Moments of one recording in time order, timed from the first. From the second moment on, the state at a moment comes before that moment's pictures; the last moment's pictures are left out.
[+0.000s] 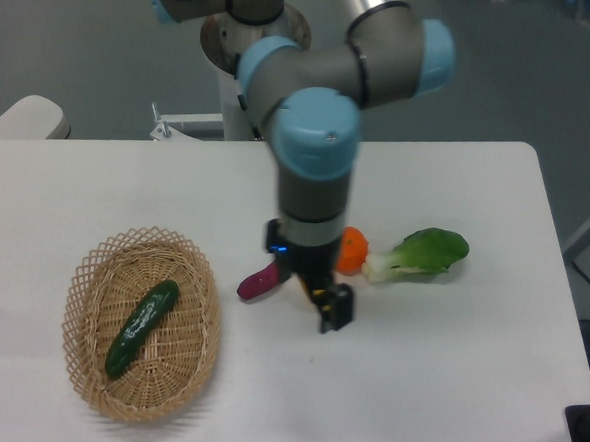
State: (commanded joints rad) arm 2.23 -1.94 -1.46 -1.14 1.54 1.01
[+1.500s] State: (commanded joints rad) arm 2.02 -2.13 -1.57 -0.96 1.58 0.44
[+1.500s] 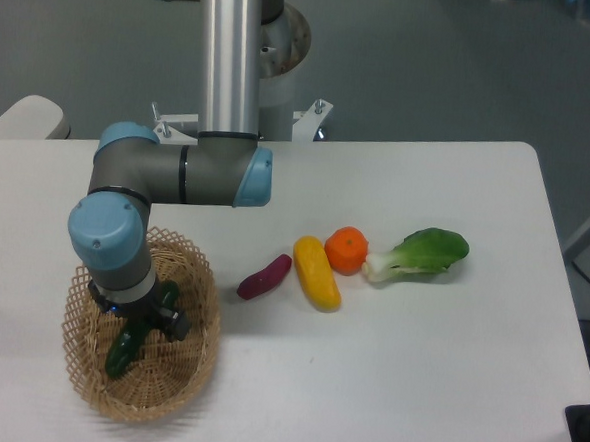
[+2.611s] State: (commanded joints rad) arm 2.01 -2.13 -1.57 -0.96 1.58 0.48
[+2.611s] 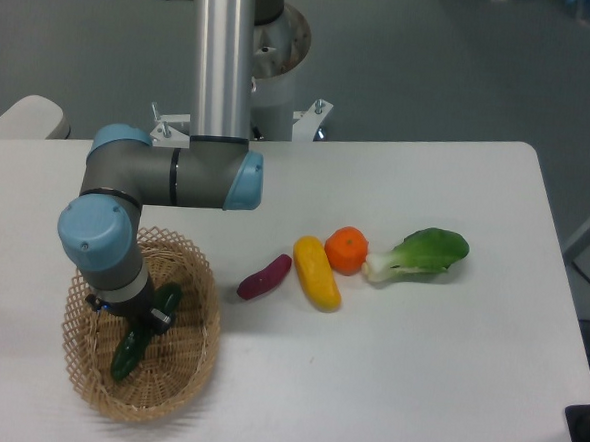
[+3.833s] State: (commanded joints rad) arm 2.38 -2.00 -1.38 -1.11 1.55 1.15
